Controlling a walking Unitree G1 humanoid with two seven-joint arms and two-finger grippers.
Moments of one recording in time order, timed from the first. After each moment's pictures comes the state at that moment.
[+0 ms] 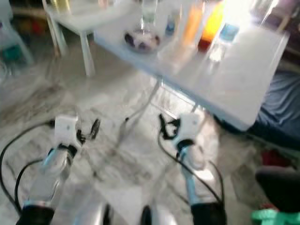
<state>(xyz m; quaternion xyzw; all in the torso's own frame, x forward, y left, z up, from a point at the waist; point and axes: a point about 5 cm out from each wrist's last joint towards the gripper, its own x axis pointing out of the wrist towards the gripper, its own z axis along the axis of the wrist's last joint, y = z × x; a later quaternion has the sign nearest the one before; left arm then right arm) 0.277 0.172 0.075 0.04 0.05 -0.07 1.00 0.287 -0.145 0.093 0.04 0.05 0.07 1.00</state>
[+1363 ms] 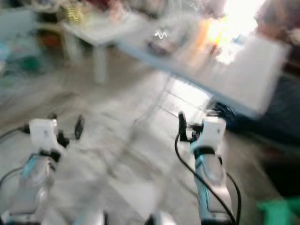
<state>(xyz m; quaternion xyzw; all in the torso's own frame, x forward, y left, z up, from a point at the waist) 0.257 0.182 0.105 0.02 -0.03 -0.04 1.00 0.260 -0.179 0.105 0.05 0.00 -0.01 1.00</state>
